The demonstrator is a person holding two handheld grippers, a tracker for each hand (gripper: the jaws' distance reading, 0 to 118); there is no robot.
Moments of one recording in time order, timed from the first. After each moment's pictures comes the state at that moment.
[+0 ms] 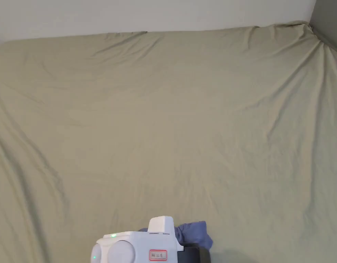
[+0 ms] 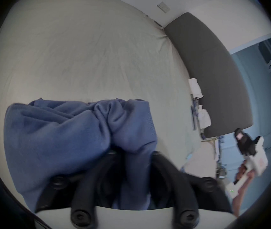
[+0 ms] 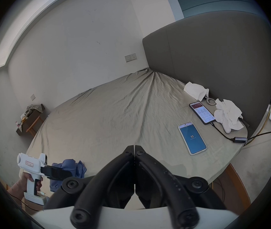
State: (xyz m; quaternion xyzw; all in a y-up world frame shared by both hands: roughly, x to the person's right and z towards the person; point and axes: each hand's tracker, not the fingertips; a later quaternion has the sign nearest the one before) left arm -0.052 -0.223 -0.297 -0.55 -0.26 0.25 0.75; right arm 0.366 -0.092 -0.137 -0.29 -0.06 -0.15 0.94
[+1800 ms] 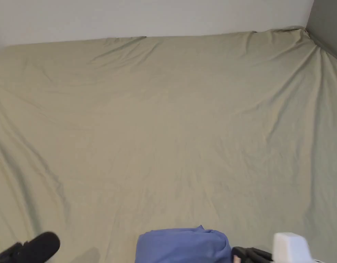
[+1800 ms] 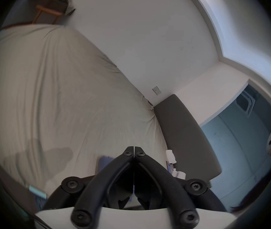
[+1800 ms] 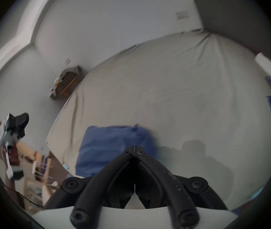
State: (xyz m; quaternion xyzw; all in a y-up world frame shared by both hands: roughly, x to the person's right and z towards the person) left arm -0.268 -0.106 -0.159 -0.27 -0.16 0.41 0.86; right arm 0.198 -0.210 -0.246 -0.45 0.21 -0.16 0.85
